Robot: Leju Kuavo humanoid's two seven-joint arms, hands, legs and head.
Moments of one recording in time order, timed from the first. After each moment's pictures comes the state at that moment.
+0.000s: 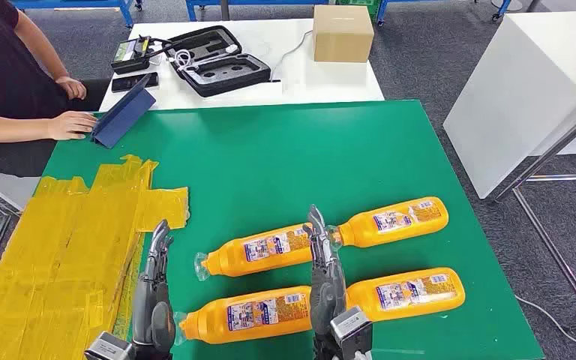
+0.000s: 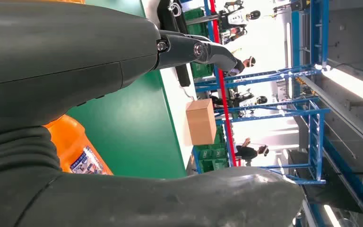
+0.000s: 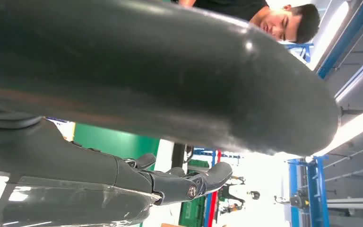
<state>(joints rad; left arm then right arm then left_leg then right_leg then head) 0.26 -0.33 -0.11 -1.60 -0.25 0.01 -0.65 0.18 0.23 0.41 -1.55 0.16 -0.13 -0.70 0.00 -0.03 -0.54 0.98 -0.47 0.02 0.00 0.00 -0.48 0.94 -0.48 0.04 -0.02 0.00</state>
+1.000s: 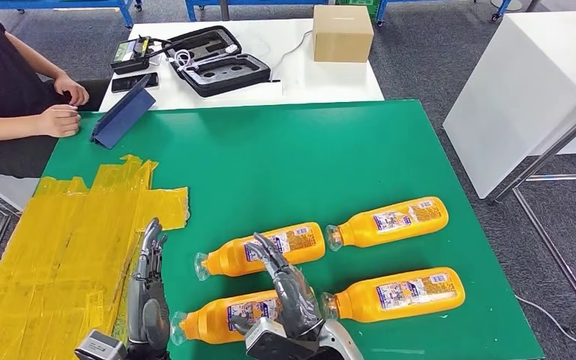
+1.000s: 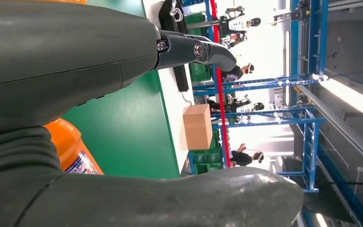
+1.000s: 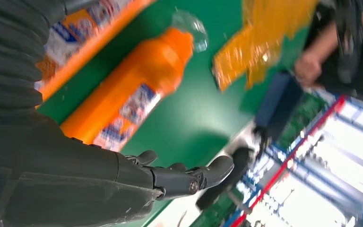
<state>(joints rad) 0.26 -0.34 -0.09 -1.61 -0.21 0.00 -0.65 0.12 0.14 0.59 -1.47 0.66 -0.24 -0.35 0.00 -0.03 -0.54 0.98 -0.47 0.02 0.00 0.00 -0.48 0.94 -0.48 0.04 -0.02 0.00</state>
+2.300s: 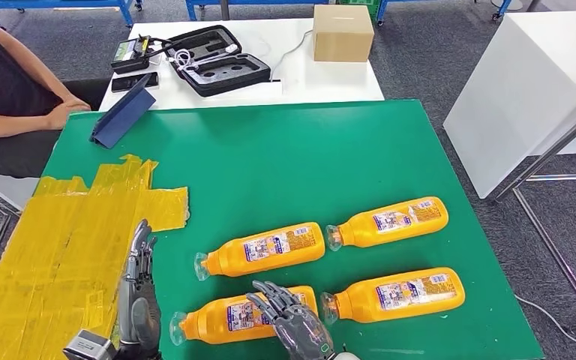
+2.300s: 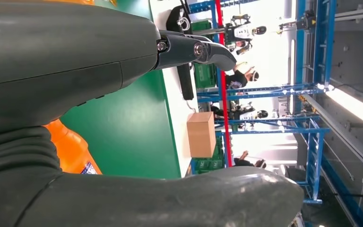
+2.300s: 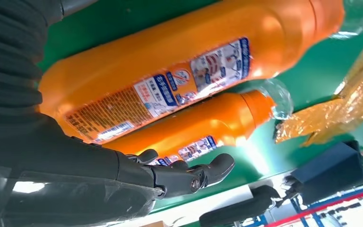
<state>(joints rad) 0.26 -0.35 -0.03 -1.61 -0.20 -0.03 -0.65 0.13 -0.16 0.88 -1.60 0.89 -0.29 0.02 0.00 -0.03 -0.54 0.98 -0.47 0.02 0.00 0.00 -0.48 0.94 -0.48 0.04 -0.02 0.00</state>
